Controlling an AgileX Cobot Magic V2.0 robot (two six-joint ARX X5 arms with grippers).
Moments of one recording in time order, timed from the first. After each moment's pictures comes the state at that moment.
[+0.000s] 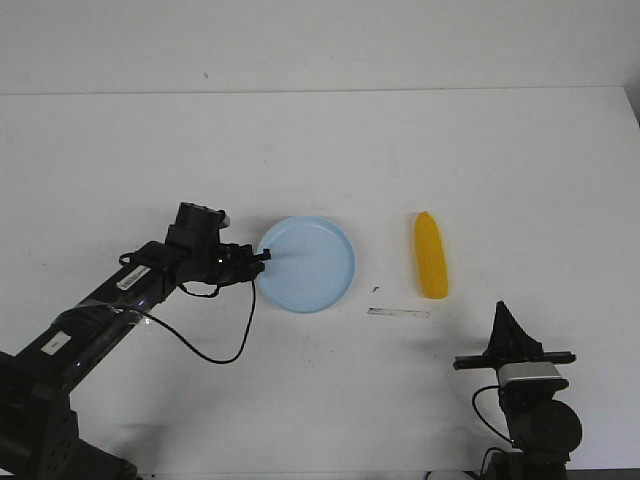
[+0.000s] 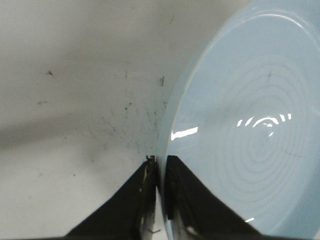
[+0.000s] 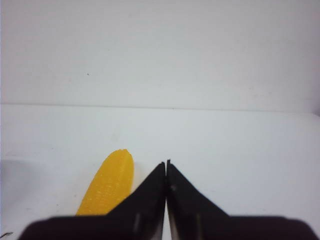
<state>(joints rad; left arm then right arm) -0.36 1.64 1.16 -0.37 0.37 -0.51 -0.01 0.00 0.01 0.06 -0.05 0.00</state>
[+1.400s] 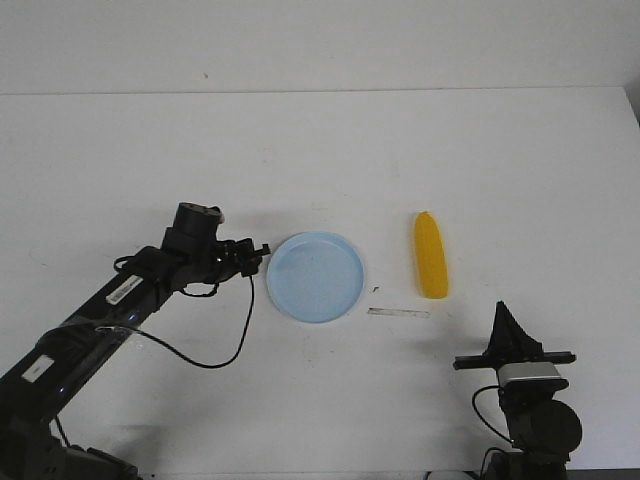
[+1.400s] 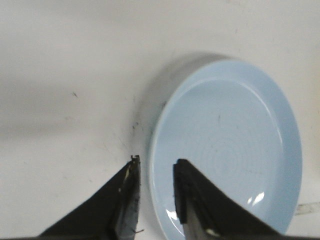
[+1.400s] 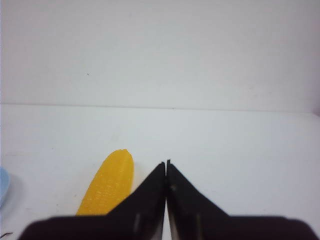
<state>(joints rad) -0.37 1.54 1.16 -0.37 0.23 -0.55 -0.01 0.00 0.01 0.06 -0.05 0.00</state>
